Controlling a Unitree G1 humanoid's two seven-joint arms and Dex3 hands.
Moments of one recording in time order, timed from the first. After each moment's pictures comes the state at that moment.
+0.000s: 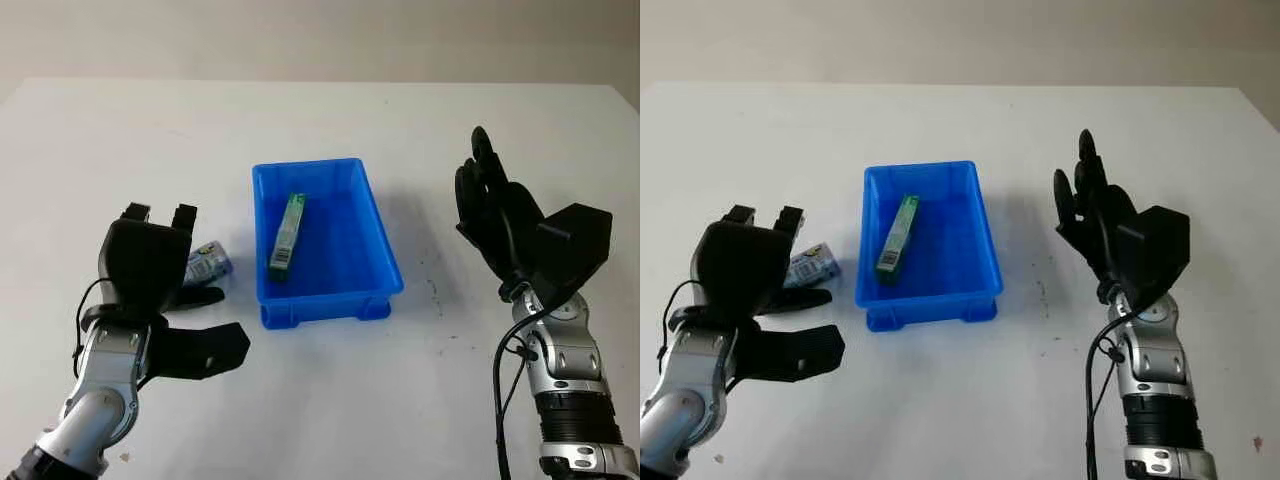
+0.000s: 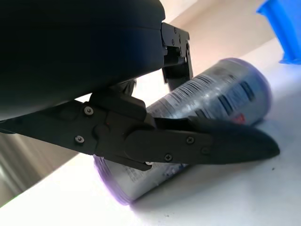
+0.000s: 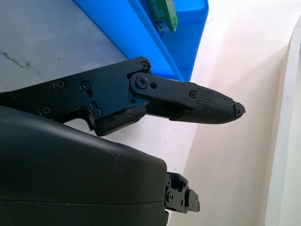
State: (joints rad) left arm -0.15 0.63 -0.31 -0.17 1.48 0.45 -0.18; right arm -0.35 -0.30 -0.16 0.21 0.10 0.06 0.21
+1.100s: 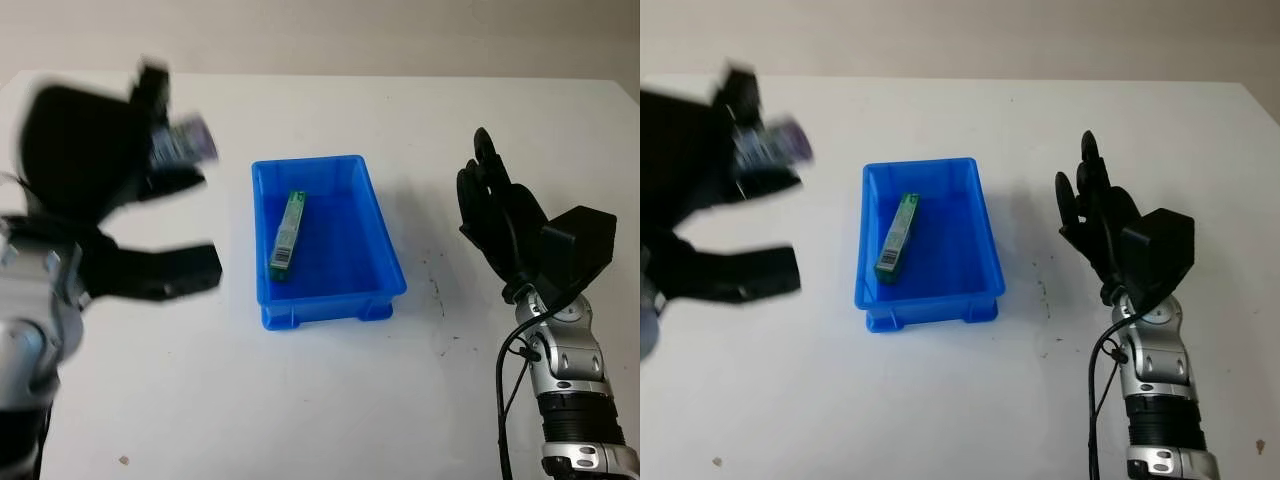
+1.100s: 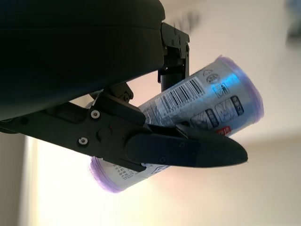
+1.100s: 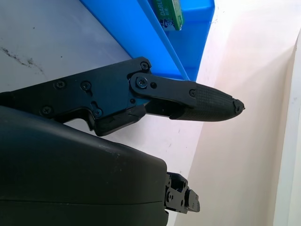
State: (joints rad) left arm -0.53 0.66 0.01 -0.35 1.18 0.22 -0.10; right arm -0.36 -0.31 -0.17 0.24 0.11 0.04 0.23
